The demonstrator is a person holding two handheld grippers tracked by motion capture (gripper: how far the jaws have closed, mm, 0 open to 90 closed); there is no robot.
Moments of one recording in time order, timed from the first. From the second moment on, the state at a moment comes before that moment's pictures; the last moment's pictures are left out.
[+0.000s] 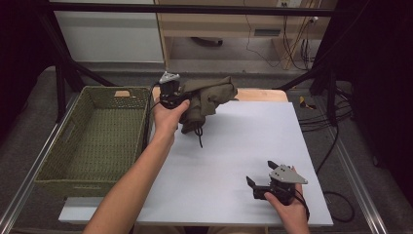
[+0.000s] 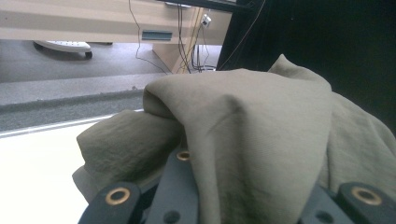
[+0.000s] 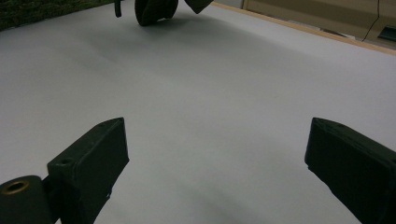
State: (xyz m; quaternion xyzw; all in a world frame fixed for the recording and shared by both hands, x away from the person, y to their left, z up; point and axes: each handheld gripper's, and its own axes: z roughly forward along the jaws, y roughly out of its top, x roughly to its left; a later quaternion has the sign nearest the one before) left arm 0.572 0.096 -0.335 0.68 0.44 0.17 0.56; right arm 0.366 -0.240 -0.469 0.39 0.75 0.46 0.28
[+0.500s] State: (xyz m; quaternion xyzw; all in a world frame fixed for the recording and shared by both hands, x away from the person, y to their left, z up) left arm 0.575 0.078 -0.349 0.69 0.43 0.17 0.56; right arm 0.365 -0.238 -0.470 0.38 0.75 0.46 0.28
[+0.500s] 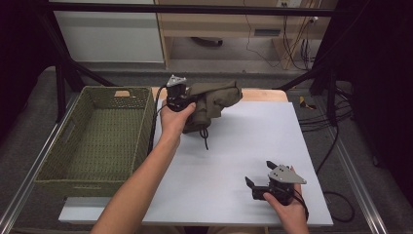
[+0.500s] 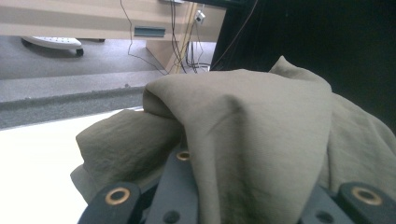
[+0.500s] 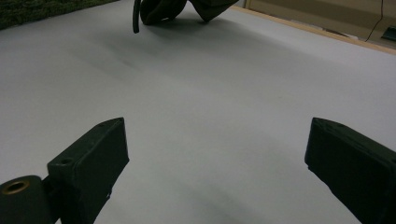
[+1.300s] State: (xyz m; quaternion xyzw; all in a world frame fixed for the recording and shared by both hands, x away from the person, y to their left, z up) left arm 0.573 0.070 -0.382 0.69 0.43 0.14 0.56; right arm 0.367 -0.235 -0.469 0.38 0.75 0.46 0.28
